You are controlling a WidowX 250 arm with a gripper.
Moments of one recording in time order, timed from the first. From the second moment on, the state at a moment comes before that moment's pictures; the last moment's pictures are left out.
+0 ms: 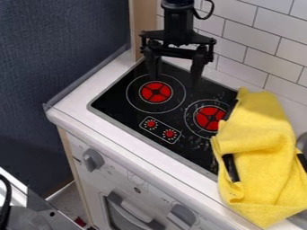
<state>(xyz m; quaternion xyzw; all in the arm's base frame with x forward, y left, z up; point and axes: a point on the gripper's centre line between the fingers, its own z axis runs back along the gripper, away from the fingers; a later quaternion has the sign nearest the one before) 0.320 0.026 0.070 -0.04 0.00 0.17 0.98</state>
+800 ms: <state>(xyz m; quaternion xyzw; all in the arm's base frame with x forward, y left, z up) 0.289 -0.057 0.035 -0.05 0.08 0.15 0.98</state>
